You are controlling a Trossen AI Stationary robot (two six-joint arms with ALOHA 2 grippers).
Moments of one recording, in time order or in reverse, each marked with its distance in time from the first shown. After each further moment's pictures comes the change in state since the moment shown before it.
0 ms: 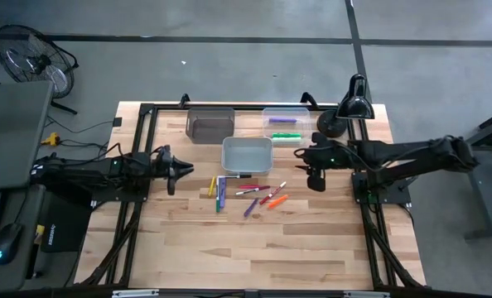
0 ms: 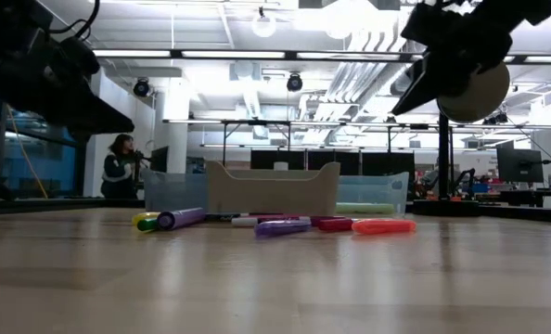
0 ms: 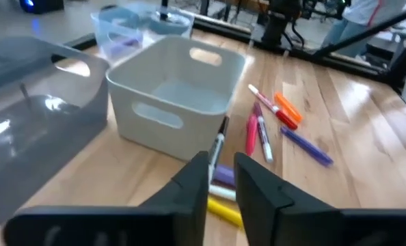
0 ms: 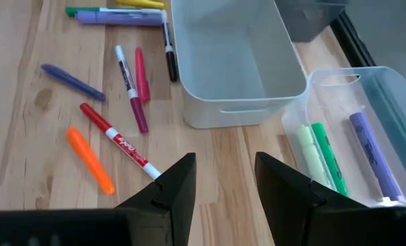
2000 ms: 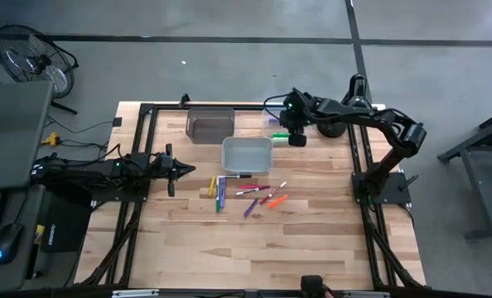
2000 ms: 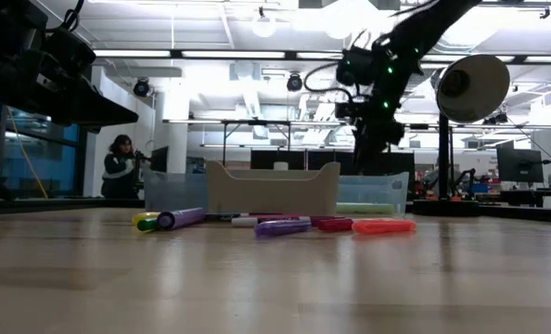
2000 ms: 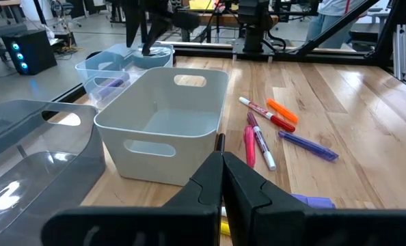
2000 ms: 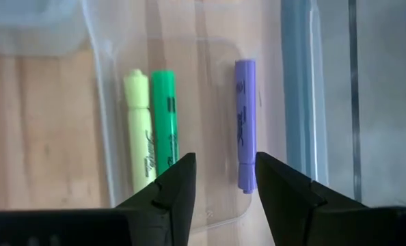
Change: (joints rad) left arm 0.000 -0.002 -0.068 0.157 0.029 0.227; right arm -0.551 0.648 0.439 -0.110 -0.069 -0.583
